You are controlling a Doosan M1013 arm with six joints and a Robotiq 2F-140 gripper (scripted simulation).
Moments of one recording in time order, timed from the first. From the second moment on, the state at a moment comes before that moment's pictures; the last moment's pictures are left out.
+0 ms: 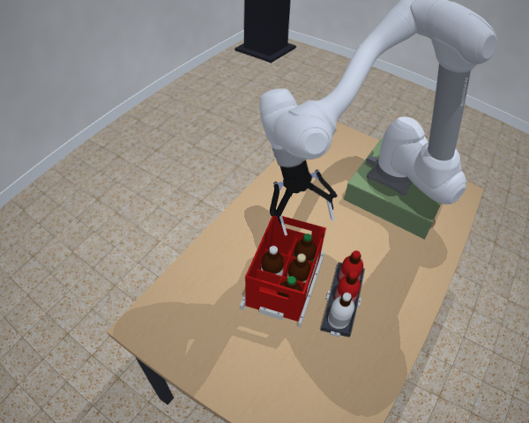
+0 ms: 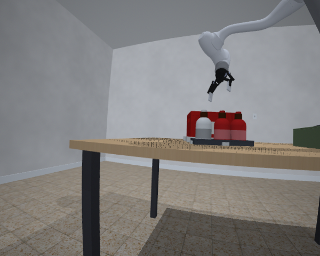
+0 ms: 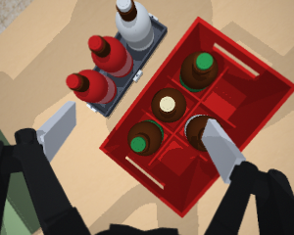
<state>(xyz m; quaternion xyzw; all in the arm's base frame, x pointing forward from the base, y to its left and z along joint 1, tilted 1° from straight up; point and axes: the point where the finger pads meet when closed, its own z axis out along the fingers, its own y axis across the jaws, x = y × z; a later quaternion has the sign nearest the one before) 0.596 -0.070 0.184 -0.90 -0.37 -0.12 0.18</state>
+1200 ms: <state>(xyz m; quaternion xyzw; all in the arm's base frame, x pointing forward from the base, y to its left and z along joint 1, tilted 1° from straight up) 0.658 -0.145 0.156 -0.86 -0.52 0.01 -0.01</state>
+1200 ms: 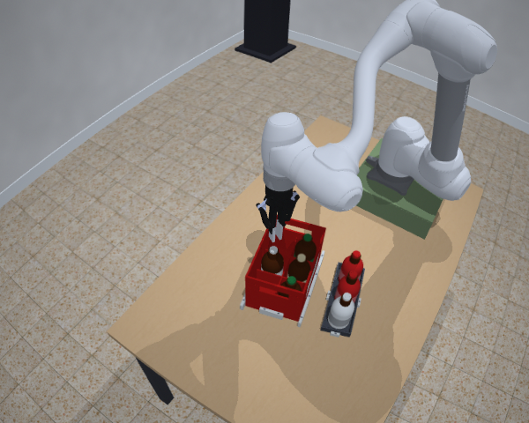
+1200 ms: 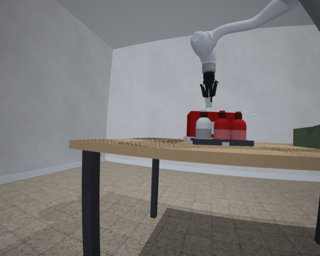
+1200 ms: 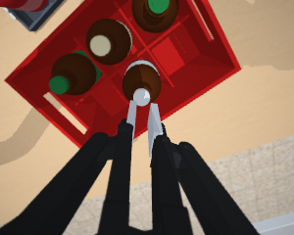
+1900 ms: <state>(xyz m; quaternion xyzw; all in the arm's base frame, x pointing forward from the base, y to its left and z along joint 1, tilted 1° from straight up) 0.658 -0.141 0.156 -0.86 -0.52 0.01 -0.01</state>
